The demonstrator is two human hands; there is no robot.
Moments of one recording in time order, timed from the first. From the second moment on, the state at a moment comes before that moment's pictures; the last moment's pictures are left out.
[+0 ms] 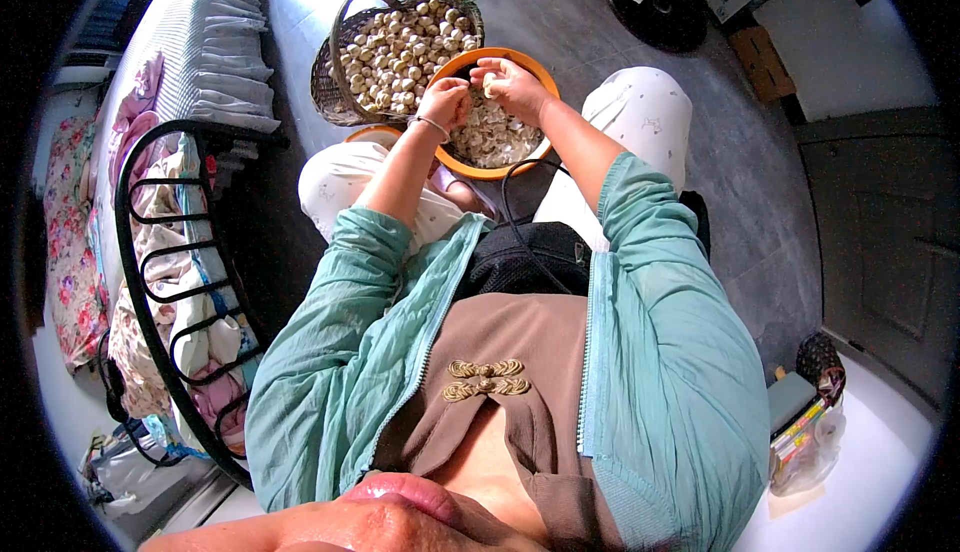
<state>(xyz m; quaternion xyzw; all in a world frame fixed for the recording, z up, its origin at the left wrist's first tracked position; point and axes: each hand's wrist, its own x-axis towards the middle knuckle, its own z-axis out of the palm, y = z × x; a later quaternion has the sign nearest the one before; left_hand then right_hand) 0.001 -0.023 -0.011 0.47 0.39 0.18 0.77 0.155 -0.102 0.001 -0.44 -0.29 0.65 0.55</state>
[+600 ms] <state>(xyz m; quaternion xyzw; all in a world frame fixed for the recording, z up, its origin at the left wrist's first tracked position) 0.006 -0.034 -0.003 0.46 0.35 0.17 0.80 0.152 -0.095 -0.022 -0.60 -0.53 0.34 0.50</state>
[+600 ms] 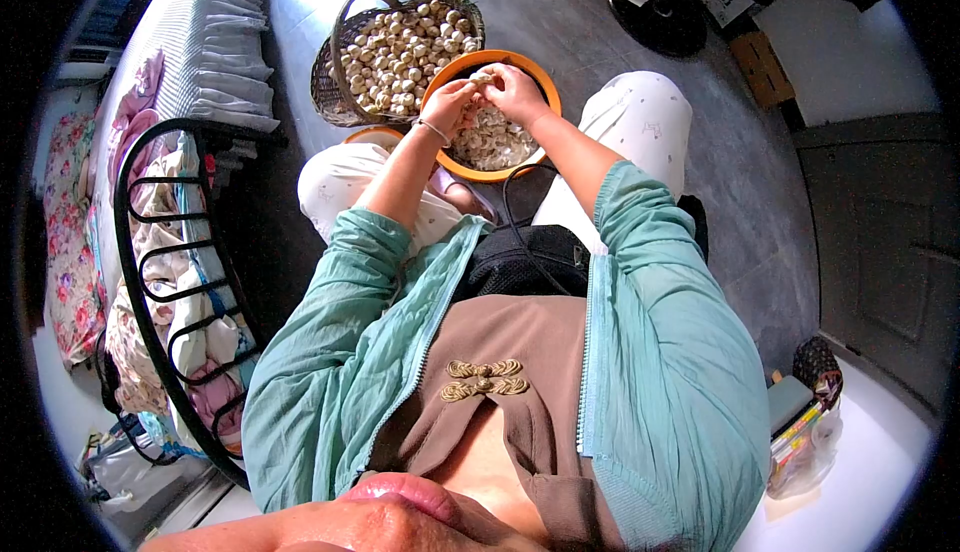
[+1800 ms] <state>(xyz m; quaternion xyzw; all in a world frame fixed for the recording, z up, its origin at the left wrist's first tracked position) 0.002 -0.028 -0.003 0.39 0.33 0.20 0.83 0.153 -0.100 -0.005 -0.51 -0.36 0.55 0.55</state>
